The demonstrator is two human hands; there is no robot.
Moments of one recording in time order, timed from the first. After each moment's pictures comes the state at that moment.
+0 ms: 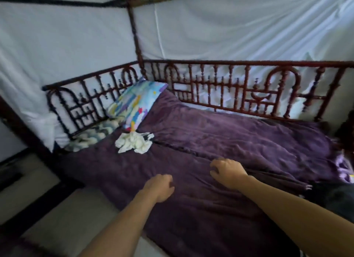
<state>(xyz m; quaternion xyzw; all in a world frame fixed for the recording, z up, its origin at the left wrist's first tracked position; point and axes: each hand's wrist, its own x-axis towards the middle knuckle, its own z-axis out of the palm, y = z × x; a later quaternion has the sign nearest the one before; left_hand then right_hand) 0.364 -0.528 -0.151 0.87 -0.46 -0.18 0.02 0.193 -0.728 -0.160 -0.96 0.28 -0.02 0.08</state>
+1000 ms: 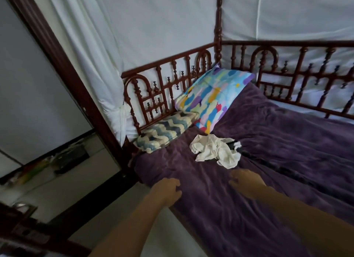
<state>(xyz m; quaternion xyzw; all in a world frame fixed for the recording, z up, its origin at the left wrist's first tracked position) 0.880 -0.366 -0.214 0.91 -0.34 -0.25 0.04 0.729 -0.631 -0.268 -0.96 0.23 0.04 0.16</state>
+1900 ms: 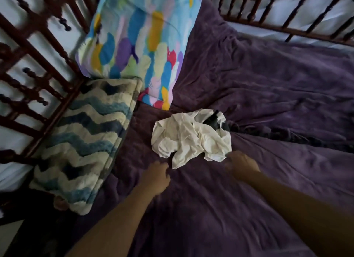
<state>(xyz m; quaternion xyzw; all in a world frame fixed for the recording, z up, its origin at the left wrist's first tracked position) 1.219 -0.621 -0.444 0.77 -0.52 -0.36 -0.03 0.960 -0.772 -0.444 -0.78 0.55 0.21 0.22</state>
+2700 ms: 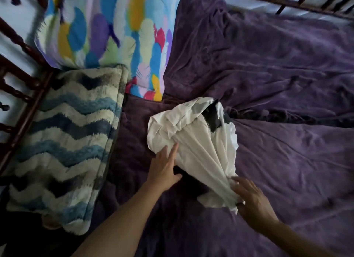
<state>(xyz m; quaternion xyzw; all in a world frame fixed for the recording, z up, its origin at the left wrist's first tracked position) 1.227 -0.642 -0.490 0.71 -0.62 -0.32 0.02 0.936 -0.640 -0.423 -0.82 0.50 0.03 0.26</state>
